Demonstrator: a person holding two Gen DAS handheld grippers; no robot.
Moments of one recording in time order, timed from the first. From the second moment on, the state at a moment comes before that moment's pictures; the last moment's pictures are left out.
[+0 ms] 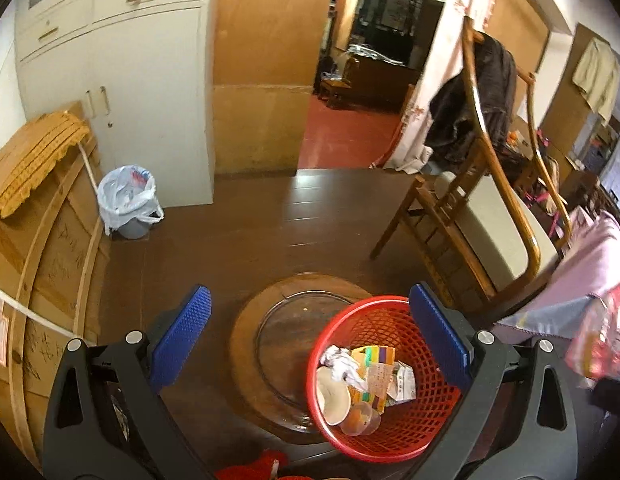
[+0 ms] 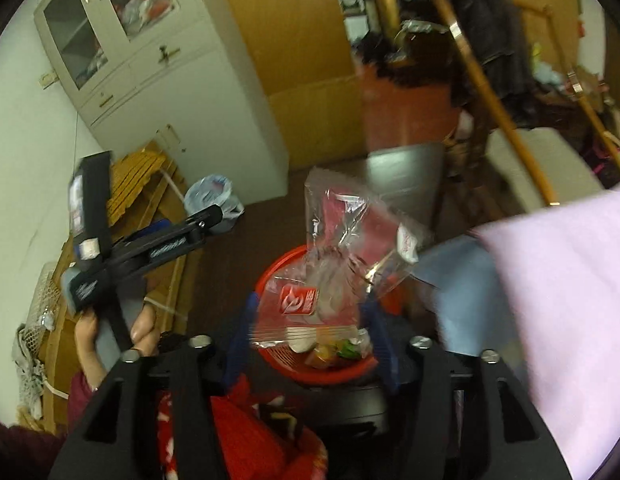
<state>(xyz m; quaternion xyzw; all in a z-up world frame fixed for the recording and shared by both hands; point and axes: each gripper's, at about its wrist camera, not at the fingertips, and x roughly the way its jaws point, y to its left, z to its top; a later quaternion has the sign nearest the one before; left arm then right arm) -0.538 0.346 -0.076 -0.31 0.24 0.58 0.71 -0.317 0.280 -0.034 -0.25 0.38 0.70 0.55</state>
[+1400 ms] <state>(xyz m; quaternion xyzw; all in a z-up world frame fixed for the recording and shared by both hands) -0.327 0.137 0.018 -0.10 0.29 0.39 0.87 -0.083 -0.039 0.036 -0.03 0.34 0.52 0.78</state>
